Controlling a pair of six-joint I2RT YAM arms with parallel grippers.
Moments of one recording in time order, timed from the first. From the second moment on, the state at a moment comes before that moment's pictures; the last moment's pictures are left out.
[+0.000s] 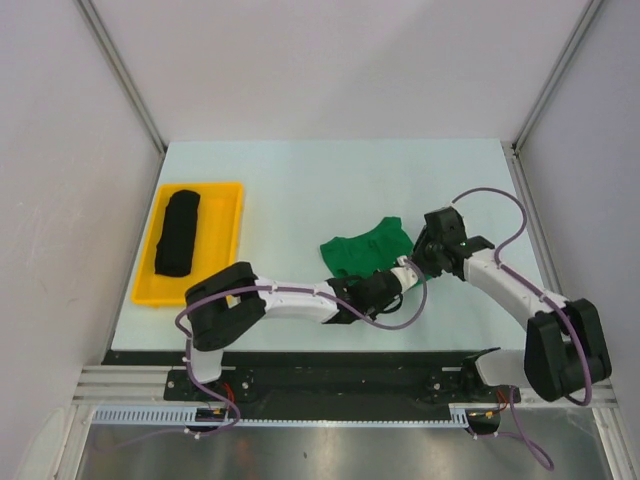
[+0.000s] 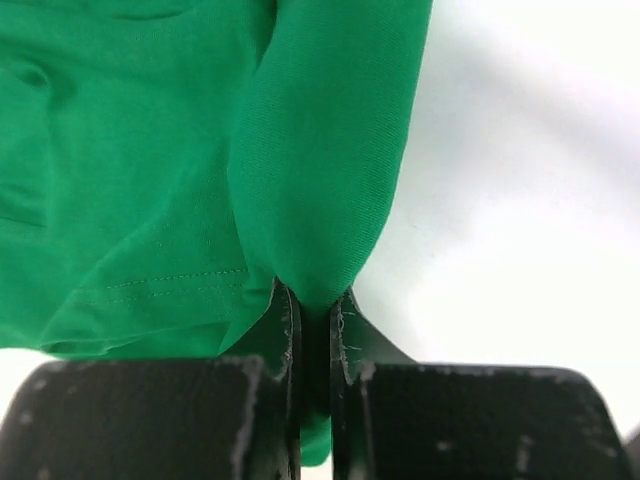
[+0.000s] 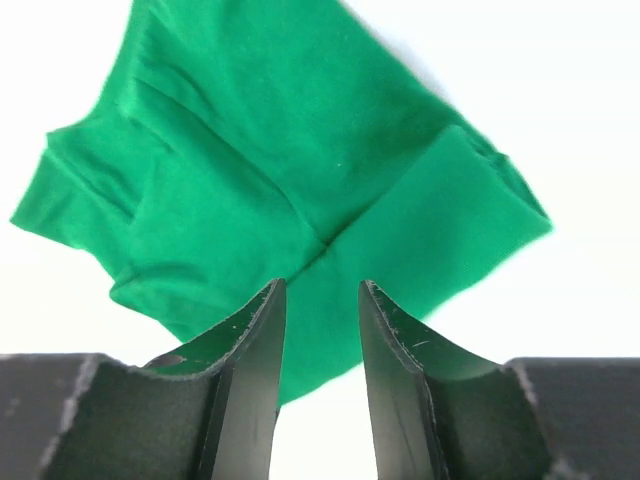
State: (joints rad) left arm -1.23 1.91 1.14 -0.07 -0.38 -0.06; right arm 0.35 1.35 0.81 -0.43 0.04 0.81
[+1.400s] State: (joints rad) left arm -0.99 1.78 1.05 -0.11 0.41 -0.43; right arm 0.49 1.12 0.62 -0.55 0.17 0.88
